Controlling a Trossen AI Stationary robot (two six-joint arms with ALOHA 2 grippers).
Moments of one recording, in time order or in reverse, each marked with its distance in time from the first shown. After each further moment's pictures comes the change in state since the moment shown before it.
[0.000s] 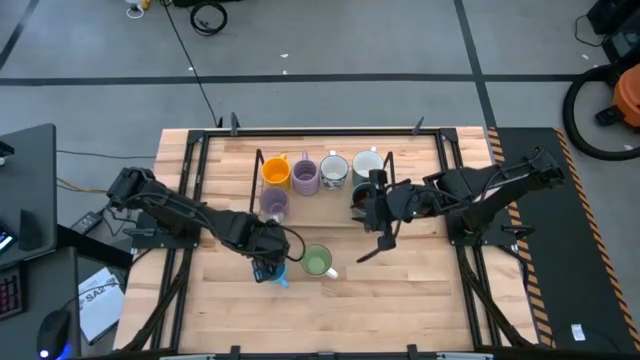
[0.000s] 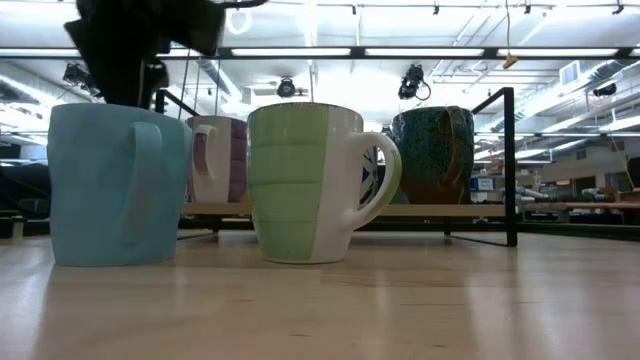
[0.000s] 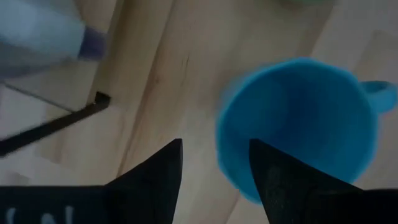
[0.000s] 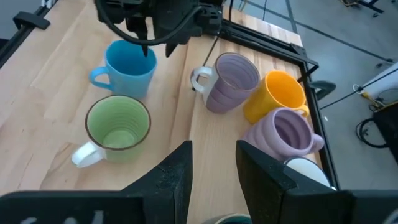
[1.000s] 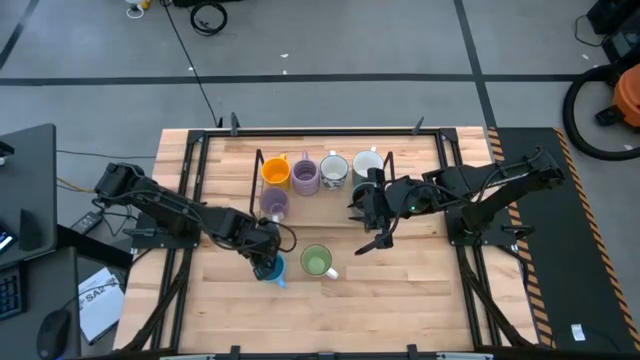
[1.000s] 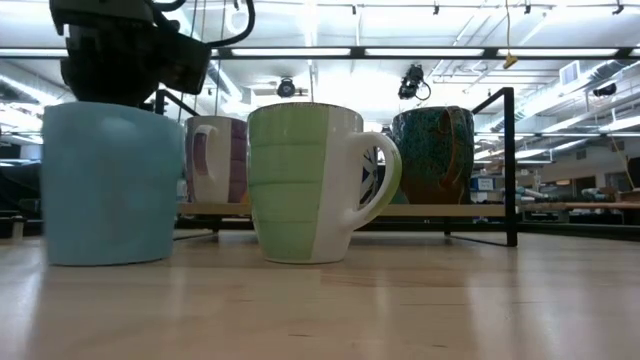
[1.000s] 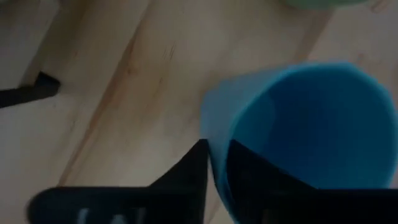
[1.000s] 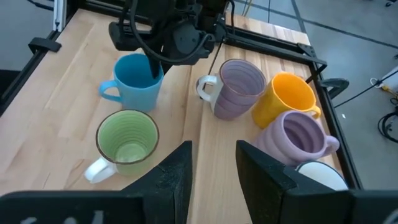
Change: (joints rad) left arm 0.037 -0.121 -0.281 0.322 0.103 -0.130; right arm -0.032 0.002 0.000 0.037 -0.062 0.057
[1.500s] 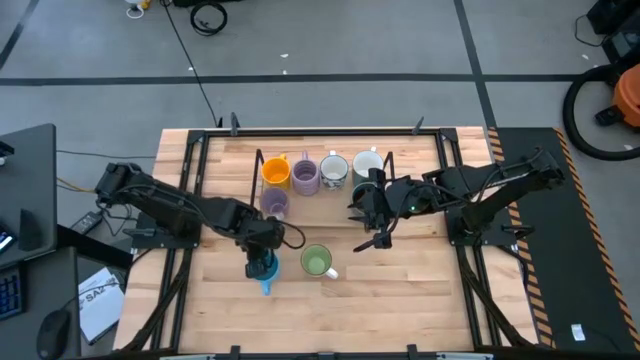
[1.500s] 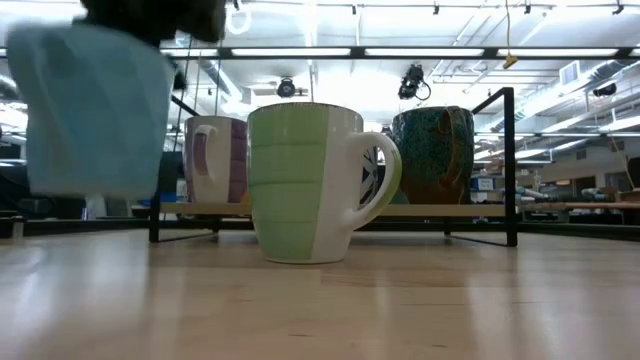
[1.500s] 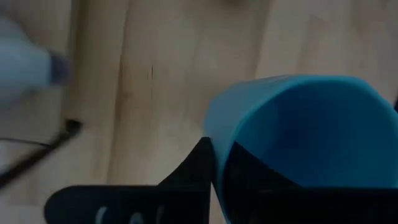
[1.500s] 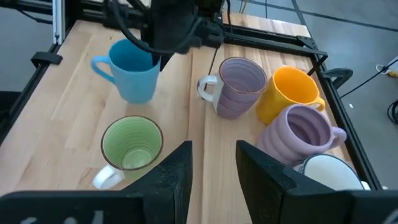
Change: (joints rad) left arm 0.044 -0.002 0.165 -0.182 0.066 0.369; right arm 0.000 0.000 -0.005 0.006 0.000 0.077
